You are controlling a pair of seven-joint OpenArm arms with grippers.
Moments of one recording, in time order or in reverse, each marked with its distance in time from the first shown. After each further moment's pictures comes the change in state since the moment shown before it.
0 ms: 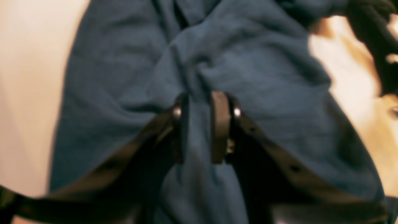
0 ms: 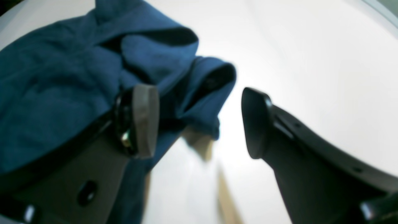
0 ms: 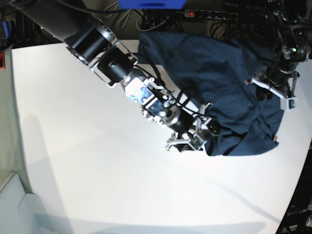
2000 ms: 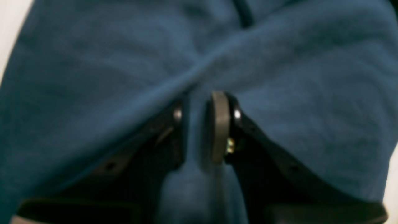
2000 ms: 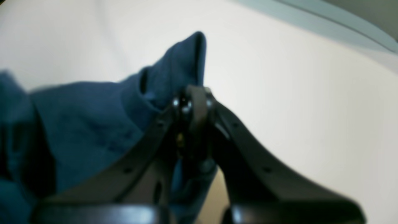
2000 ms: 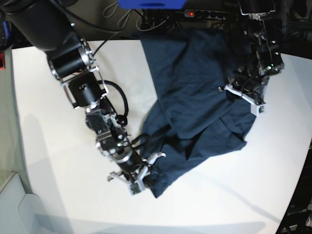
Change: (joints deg) left arm -10.7 4.7 8.0 -22.0 2.3 -0.7 -2.5; right arm 7.5 8.8 21.6 -0.2 0.0 -0.1 -5.5
